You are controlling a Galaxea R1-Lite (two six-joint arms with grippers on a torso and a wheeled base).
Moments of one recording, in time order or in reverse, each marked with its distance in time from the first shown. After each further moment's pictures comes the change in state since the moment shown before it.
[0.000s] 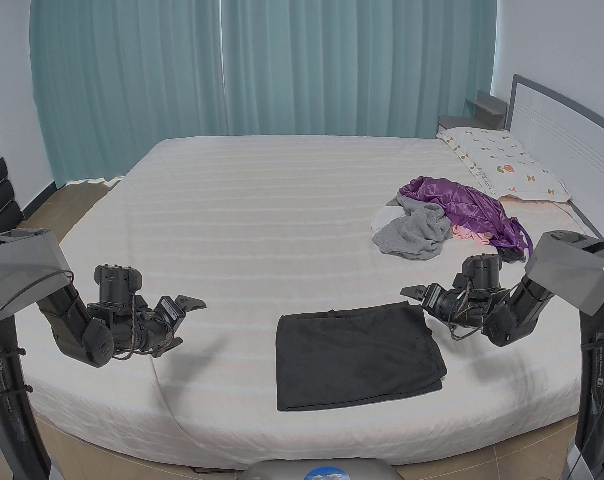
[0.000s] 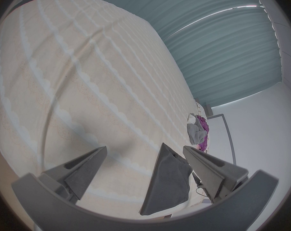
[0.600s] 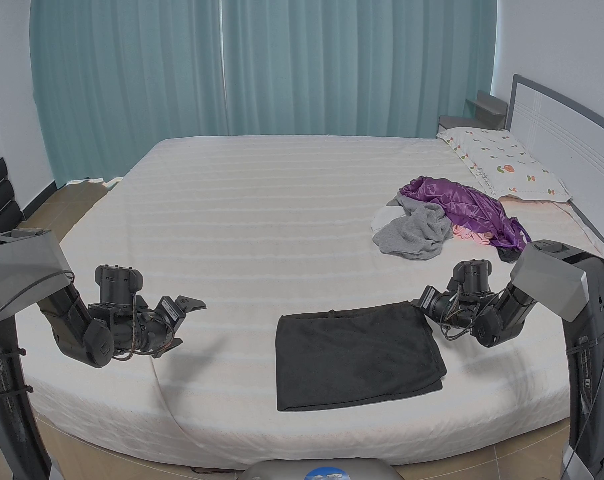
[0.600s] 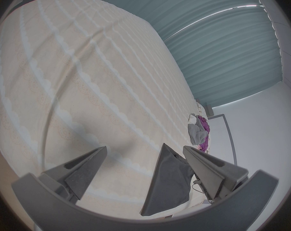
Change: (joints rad) left arm -0.005 0.001 0.001 0.000 0.012 0.001; right arm -0.012 0.128 -0.135 0.003 -0.039 0.021
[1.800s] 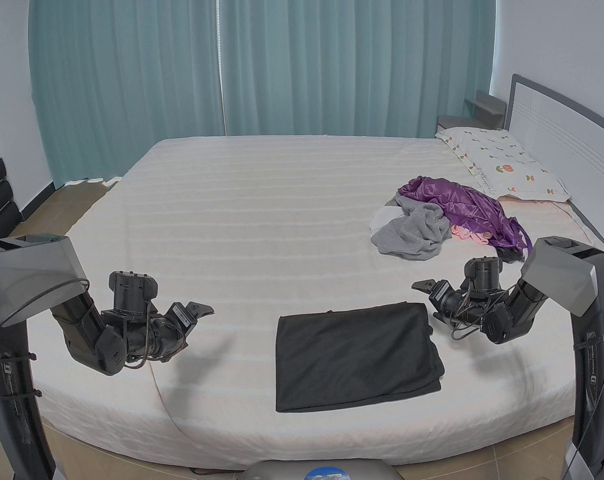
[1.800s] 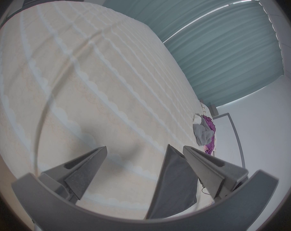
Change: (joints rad) left arm -0.061 0.036 0.003 -0.039 0.106 0.003; right arm -0.044 -0.035 0.040 -0.002 0.004 0.195
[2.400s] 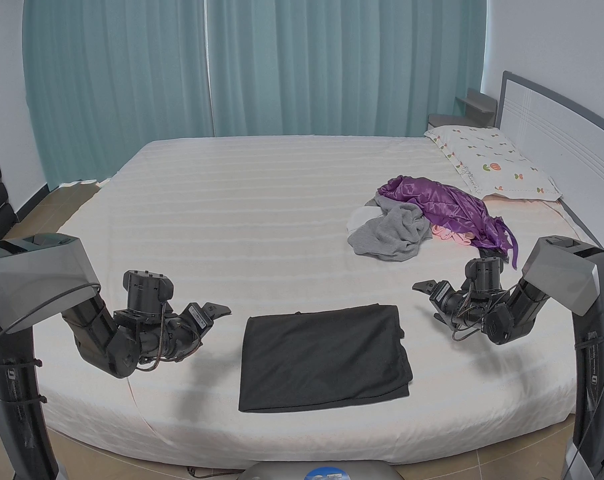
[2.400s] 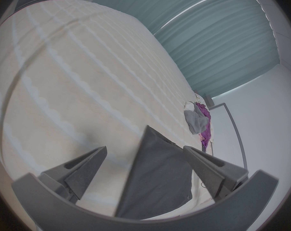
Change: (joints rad) left arm -0.063 0.002 -0.020 0.000 0.013 0.009; right arm 0.010 -0.013 0.019 0.000 -0.003 0.000
